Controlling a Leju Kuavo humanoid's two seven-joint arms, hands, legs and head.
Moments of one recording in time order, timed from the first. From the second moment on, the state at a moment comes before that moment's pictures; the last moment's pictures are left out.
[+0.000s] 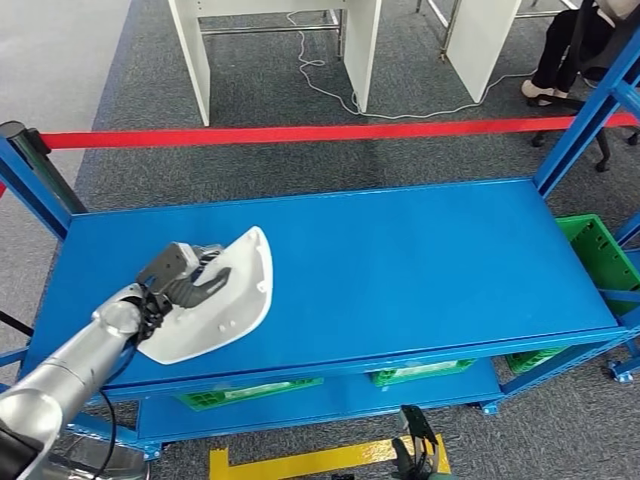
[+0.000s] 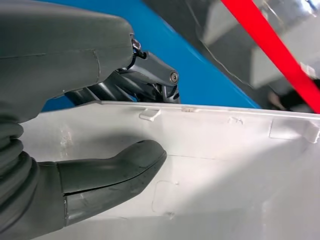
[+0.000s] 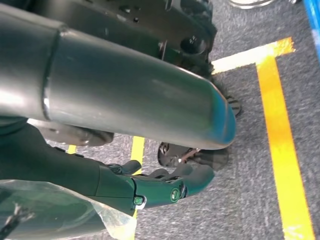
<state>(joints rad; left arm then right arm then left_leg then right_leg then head) -0.71 0.11 -0.68 -0.57 0.00 -0.24 -0.50 -0.23 0.18 -0.52 -0.18 0.52 -0.02 0.15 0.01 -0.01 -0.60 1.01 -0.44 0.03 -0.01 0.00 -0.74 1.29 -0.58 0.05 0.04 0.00</state>
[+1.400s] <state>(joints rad) -0.30 -0.25 -0.72 -1.12 0.59 -0.30 -0.37 -0.18 0.16 -0.59 -0.18 0.57 -0.04 0.14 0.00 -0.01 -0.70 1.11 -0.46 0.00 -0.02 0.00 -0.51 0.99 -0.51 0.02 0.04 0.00</state>
